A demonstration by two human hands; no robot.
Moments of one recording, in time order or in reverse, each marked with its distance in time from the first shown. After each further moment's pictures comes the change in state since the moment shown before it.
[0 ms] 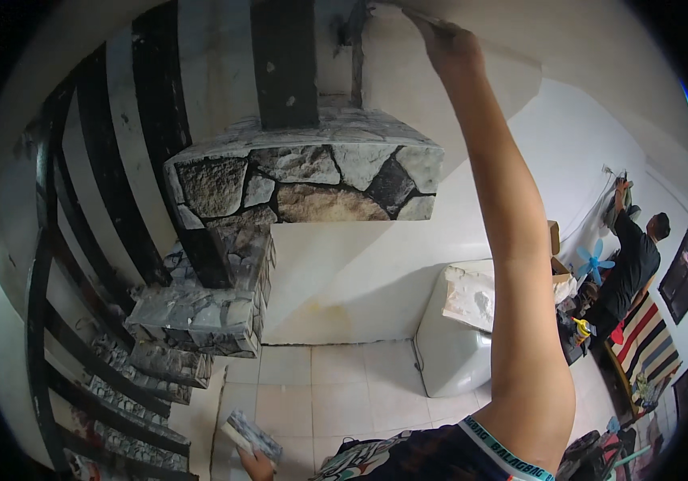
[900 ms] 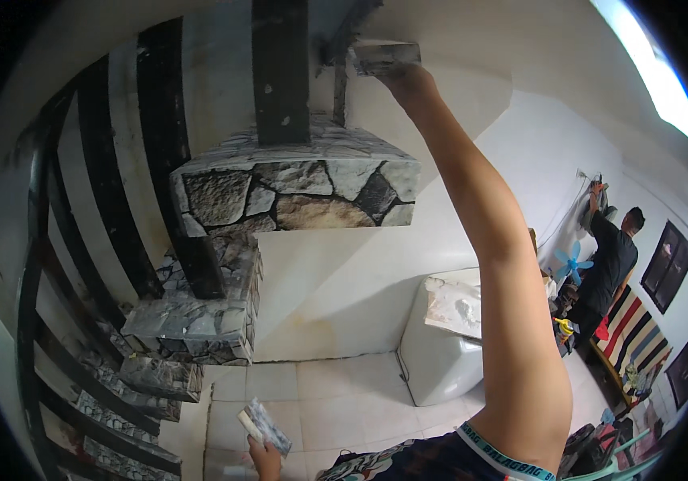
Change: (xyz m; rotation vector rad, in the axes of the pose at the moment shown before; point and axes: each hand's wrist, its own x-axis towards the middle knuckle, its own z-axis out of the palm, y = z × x) left_hand -0.007 0.098 0.028 0.016 -0.182 0.117; right_hand -0.035 0.037 0.000 -0.833 0.002 -0.070
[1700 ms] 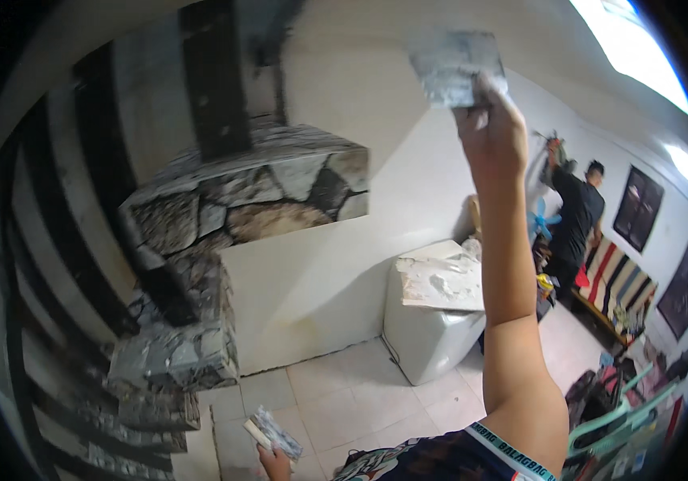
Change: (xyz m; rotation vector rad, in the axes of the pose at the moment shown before) left_hand 0.035 -0.042 0.004 0.010 -0.185 0.062; right_hand -0.183 -0.149 -0.012 -0.547 0.065 -0.455
